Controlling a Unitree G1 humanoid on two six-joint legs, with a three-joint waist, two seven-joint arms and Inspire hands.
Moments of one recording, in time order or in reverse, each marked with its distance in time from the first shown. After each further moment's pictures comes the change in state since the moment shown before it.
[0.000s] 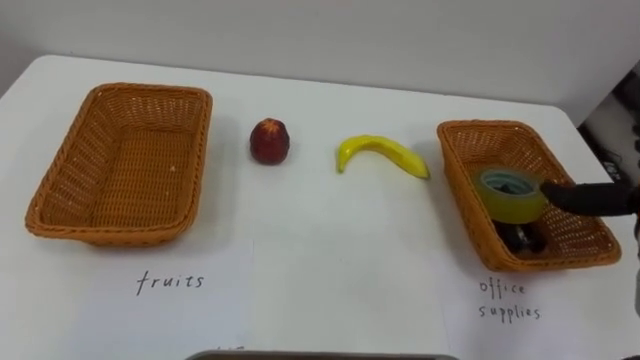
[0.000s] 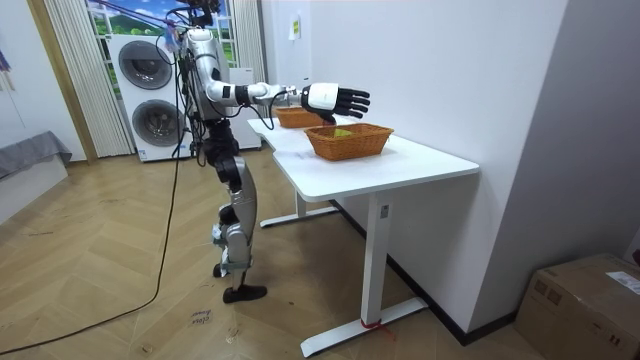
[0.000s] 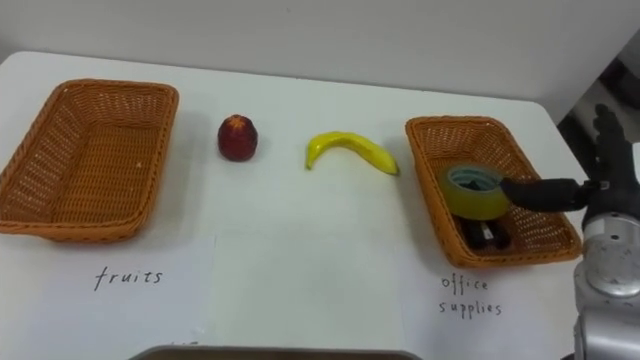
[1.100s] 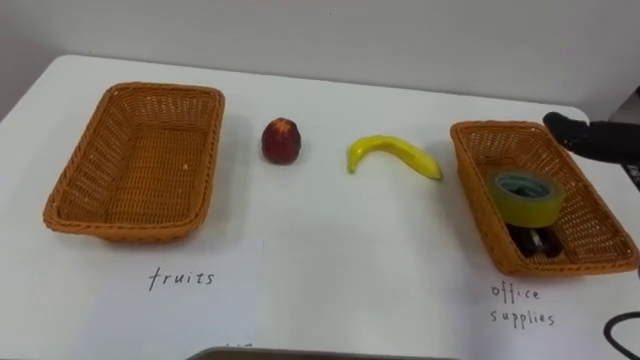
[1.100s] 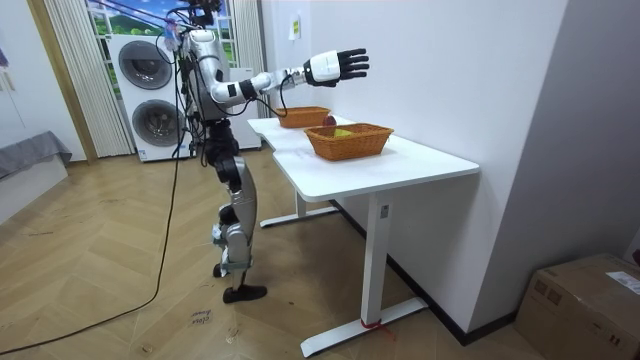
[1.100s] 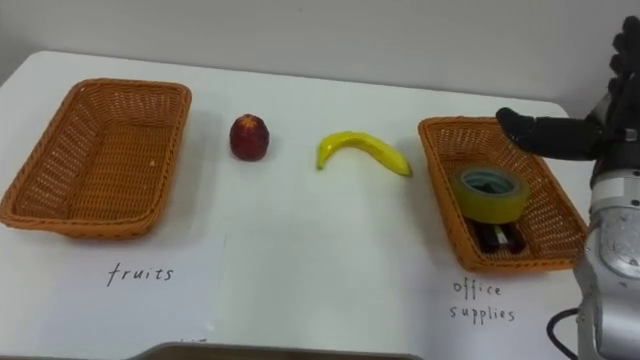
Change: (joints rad) left arm -0.002 -0.002 0.000 0.030 0.023 -0.013 -0.007; right arm -0.035 0.000 0.008 -0.228 0.127 -0.042 -0.049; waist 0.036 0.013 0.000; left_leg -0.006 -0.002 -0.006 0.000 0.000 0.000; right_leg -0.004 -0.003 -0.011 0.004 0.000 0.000
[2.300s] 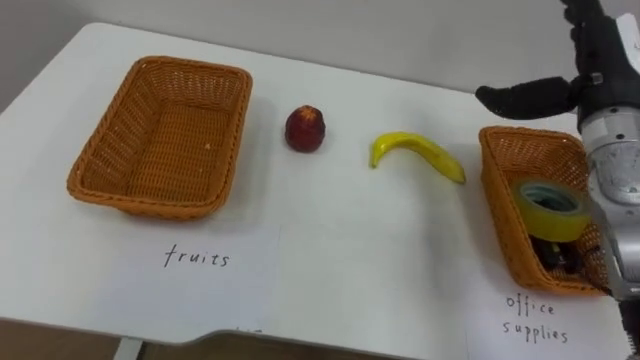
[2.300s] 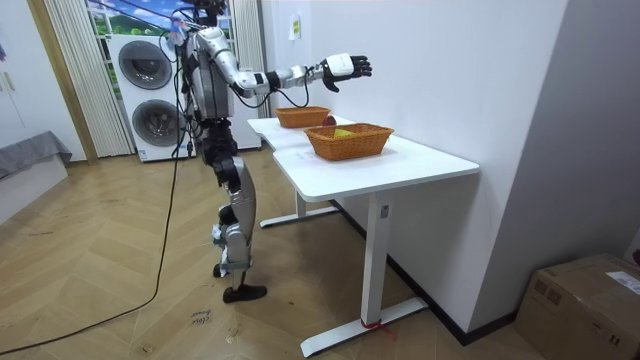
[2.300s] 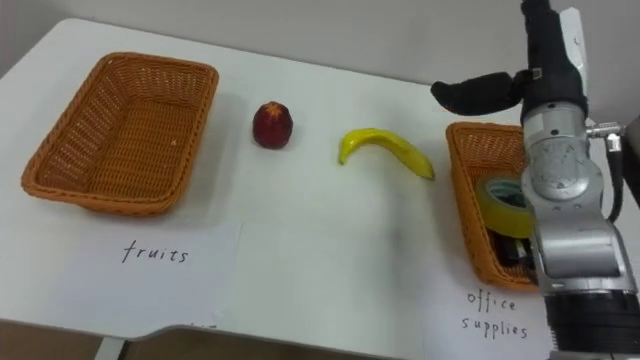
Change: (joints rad) left arm -0.057 0.065 -0.123 0.047 0.062 0.016 -0.050; right arm -0.266 -0.102 0.294 0.249 -0.115 -0.001 0.035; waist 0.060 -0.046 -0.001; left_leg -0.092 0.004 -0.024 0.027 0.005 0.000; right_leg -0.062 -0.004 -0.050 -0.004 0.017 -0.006
